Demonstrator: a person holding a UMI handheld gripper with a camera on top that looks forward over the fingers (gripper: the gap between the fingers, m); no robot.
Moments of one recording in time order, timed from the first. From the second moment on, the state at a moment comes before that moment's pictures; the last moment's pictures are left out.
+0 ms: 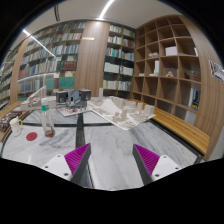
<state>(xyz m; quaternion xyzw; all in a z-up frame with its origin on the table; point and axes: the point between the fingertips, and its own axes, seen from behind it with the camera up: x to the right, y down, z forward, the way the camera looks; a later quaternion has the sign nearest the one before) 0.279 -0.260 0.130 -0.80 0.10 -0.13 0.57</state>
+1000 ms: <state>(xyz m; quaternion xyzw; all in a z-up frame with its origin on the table) -0.002 -0.013 0.104 -0.78 -0.01 -0.11 0.62</state>
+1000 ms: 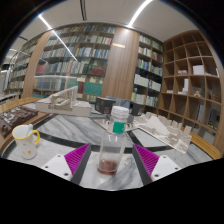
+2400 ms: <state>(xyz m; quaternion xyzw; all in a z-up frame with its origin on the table) -0.222 0.041 0.213 -0.19 -0.62 -0.64 0.41</state>
